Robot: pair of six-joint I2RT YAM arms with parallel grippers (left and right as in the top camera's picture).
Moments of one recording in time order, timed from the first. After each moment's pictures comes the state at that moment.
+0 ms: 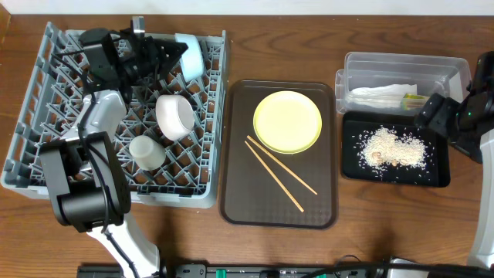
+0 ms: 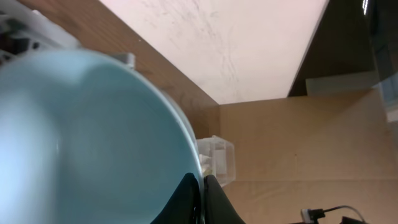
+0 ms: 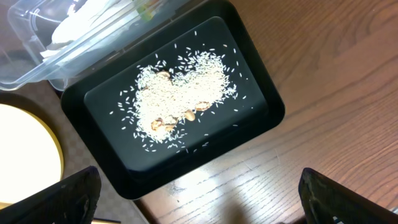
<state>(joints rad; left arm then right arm) 0.20 1.97 1.31 0.23 1.11 -0.95 -0.26 1.46 1.52 -1.33 0.10 0.38</state>
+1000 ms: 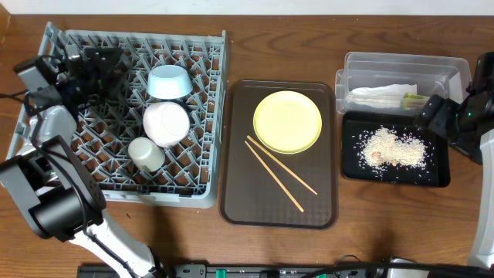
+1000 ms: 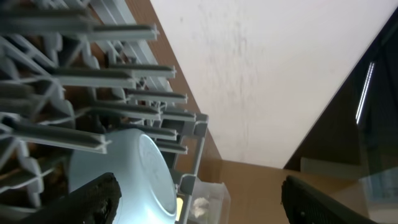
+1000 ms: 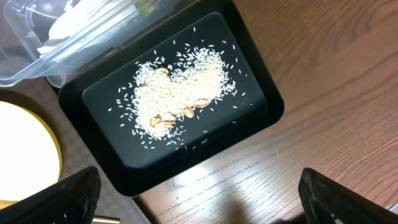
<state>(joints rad) 0.52 1.99 1.31 0.07 1.12 -0.95 -0.26 1.46 1.52 -1.34 0.10 0.38</state>
